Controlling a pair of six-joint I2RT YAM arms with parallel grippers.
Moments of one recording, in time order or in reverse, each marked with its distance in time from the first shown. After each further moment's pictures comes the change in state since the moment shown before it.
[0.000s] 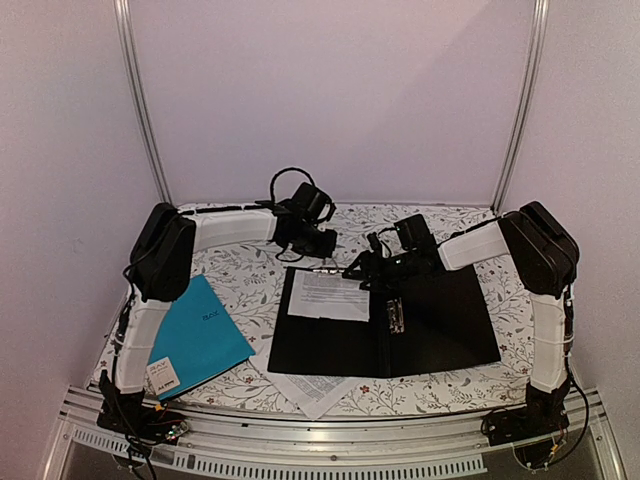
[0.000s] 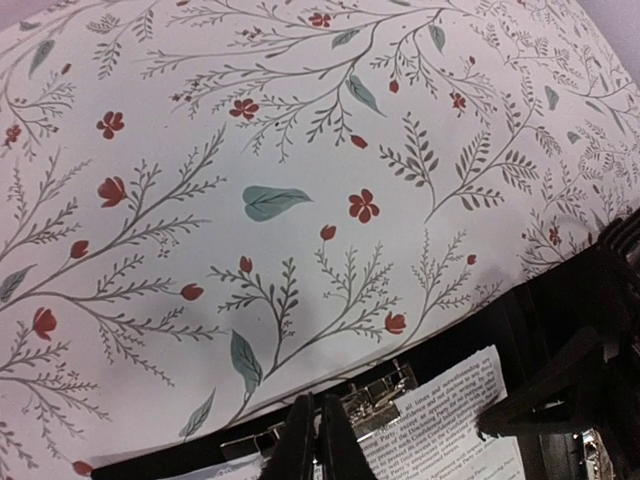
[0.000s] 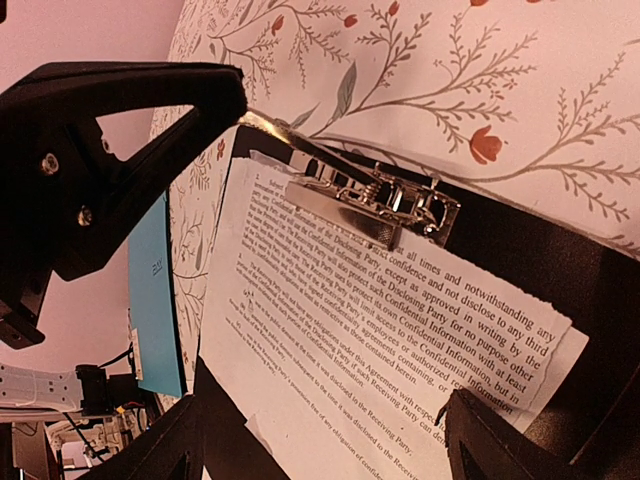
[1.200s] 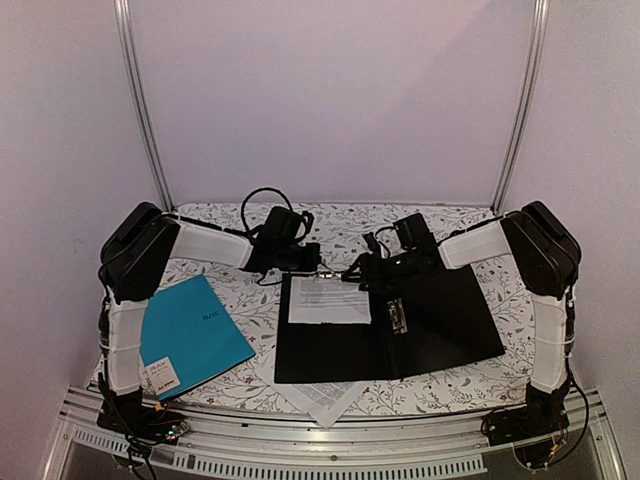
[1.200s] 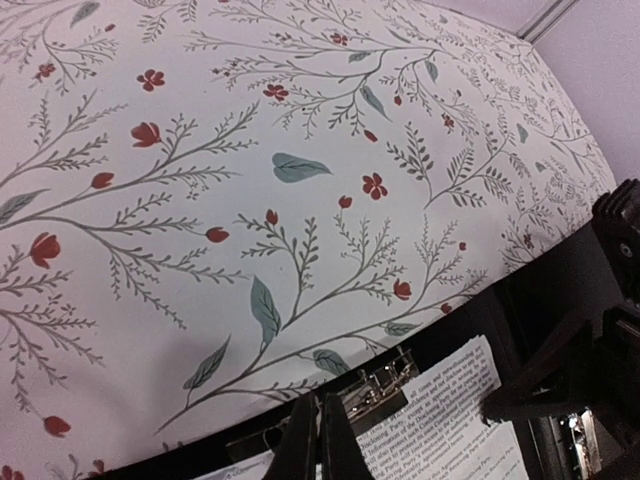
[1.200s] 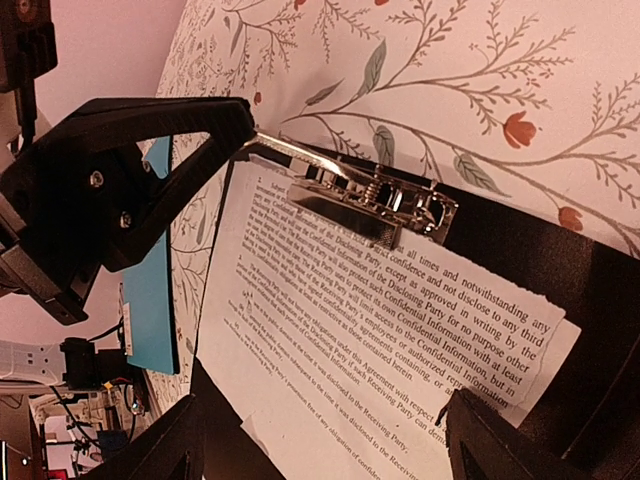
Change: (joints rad) left arm 0.027 -0.179 -0.499 0.483 0.034 -0.129; right arm 0.003 -0.014 0.007 -0.037 -0.039 -0.076
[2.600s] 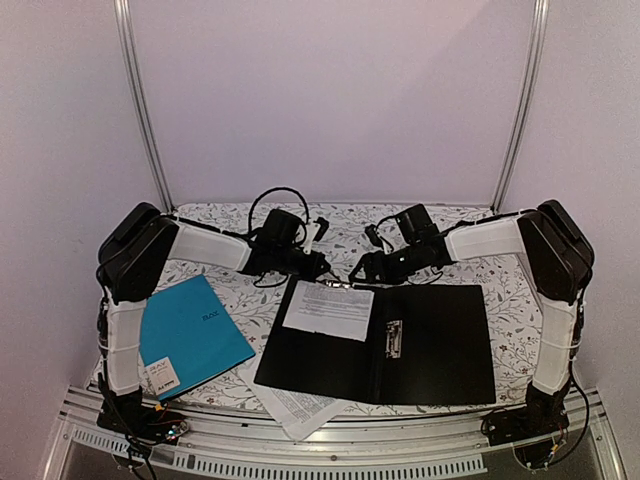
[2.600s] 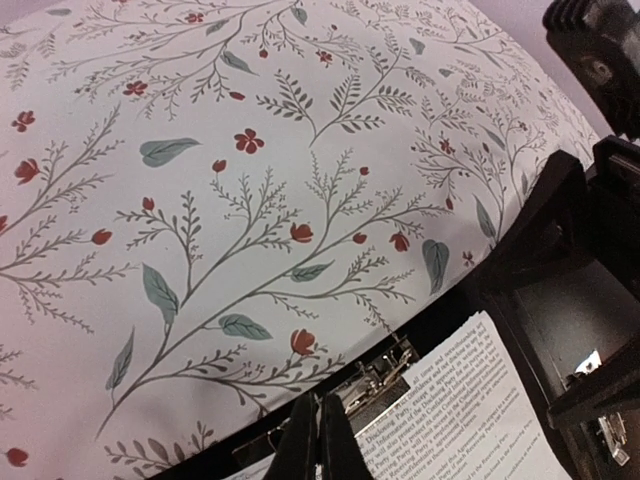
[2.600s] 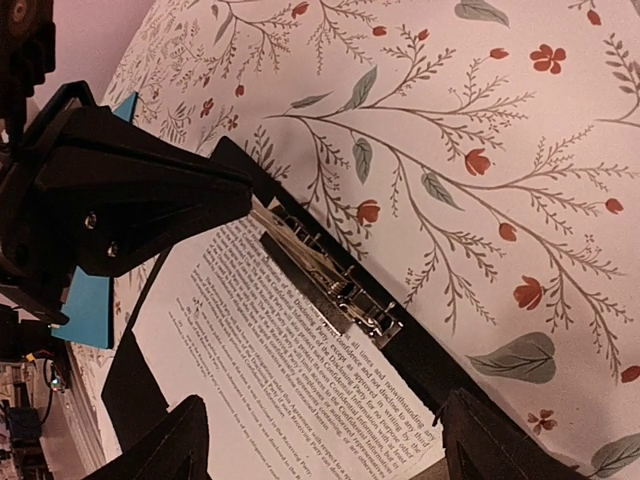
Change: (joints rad) left arm -0.010 -0.024 -0.048 0.022 0.207 0.270; right arm 0.011 -0.097 0.009 -0.157 0.119 -0.224
